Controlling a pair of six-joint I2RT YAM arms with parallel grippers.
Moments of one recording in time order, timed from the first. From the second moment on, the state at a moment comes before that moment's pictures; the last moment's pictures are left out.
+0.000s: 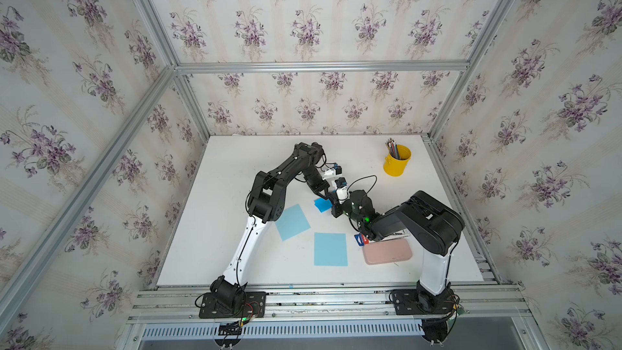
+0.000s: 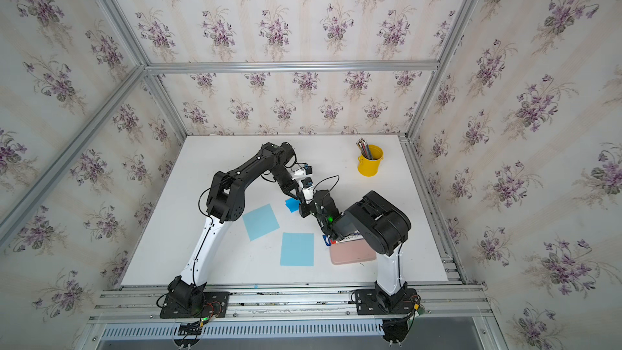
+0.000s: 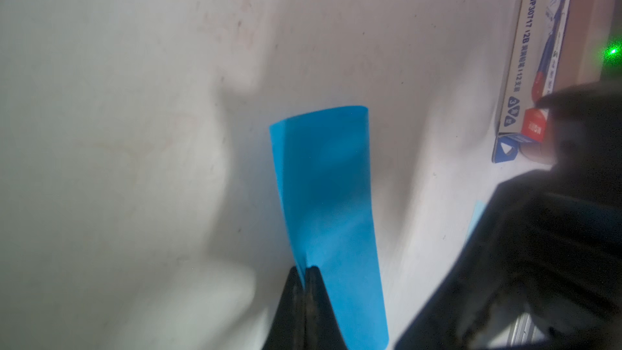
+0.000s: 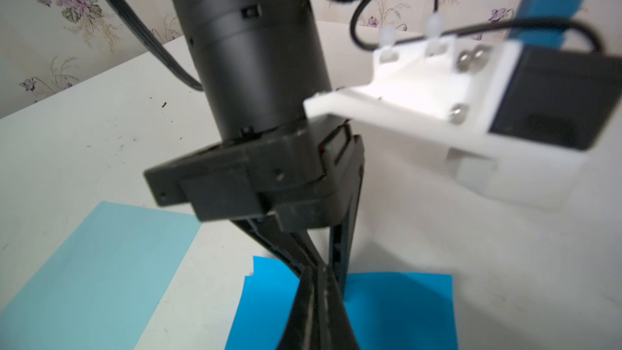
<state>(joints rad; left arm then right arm) -0.48 2.61 2.31 -1.32 0.58 0.63 0.70 1.95 0.64 0.95 -0.07 0.12</state>
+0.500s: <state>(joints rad) -0.48 2.61 2.32 -1.32 0.58 0.63 0.72 2.05 0.62 1.02 -0.06 0.15</state>
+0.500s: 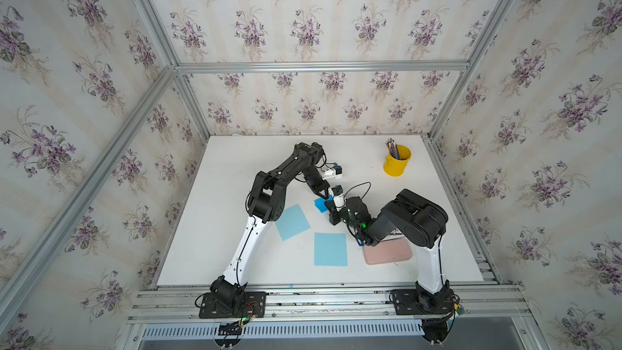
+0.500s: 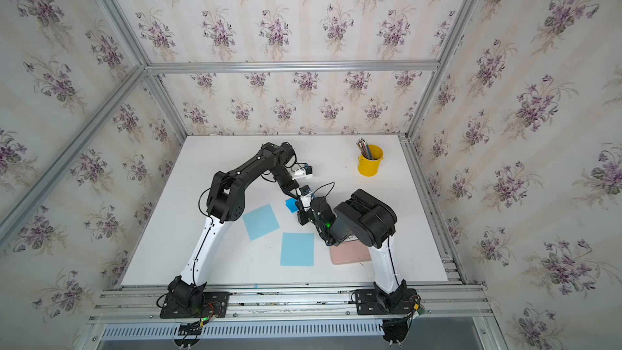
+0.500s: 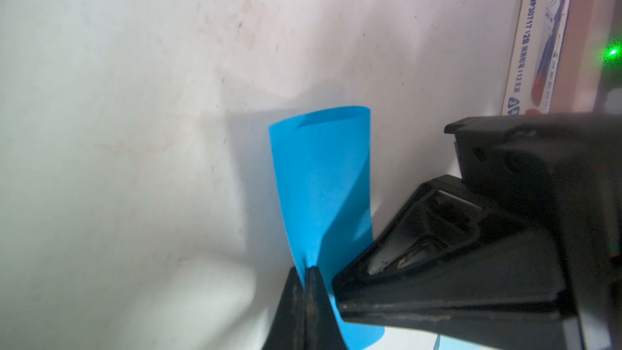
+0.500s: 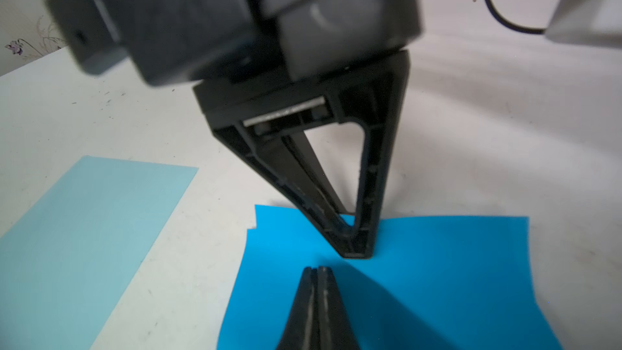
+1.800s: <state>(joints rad) -0.48 2.62 2.33 -1.33 0.57 0.61 0.69 1.77 0.54 0.94 -0.04 0.17</state>
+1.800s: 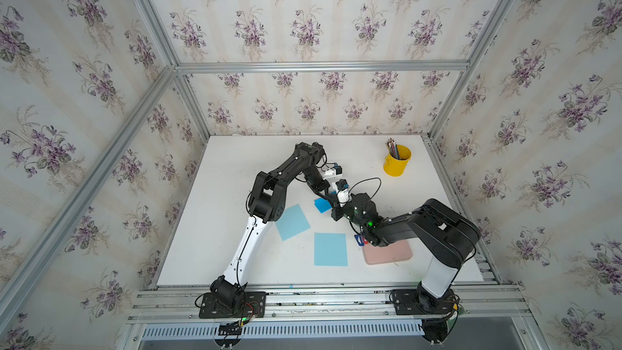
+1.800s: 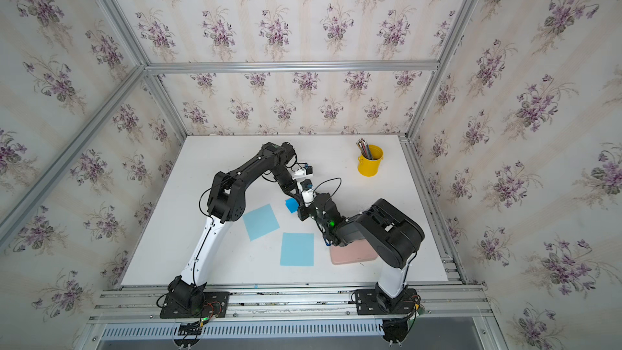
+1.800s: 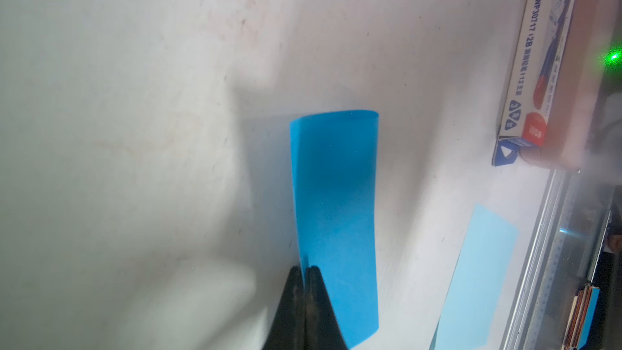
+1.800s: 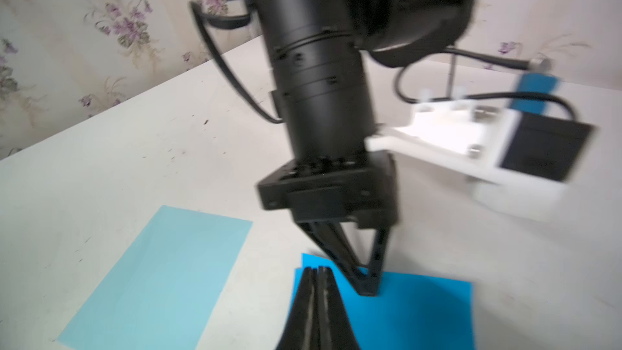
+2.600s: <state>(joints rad) -0.52 2.59 2.29 -1.32 0.53 0.64 0.63 1.99 0.51 1.13 -0.05 0.40</state>
